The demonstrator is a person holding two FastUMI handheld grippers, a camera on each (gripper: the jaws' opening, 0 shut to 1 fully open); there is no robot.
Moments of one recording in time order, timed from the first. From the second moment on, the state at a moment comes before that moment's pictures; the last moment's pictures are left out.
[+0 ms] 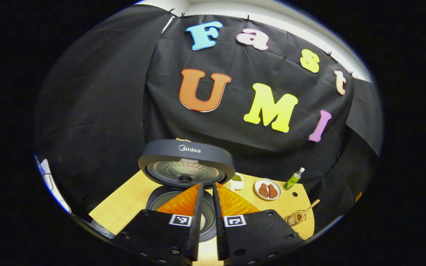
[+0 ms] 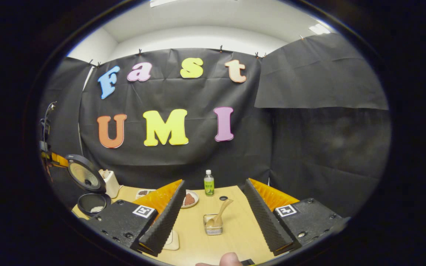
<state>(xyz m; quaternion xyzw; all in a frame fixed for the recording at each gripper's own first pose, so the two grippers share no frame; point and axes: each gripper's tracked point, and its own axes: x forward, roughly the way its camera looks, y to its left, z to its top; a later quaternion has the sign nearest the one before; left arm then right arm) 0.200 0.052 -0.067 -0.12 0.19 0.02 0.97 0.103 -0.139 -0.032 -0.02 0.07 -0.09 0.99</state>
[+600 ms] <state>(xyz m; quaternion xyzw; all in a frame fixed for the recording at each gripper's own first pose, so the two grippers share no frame) 0.158 0.043 0.005 -0.05 0.07 0.00 1.00 0.098 -0.137 -0.043 -0.03 0.09 -0.07 0.99</state>
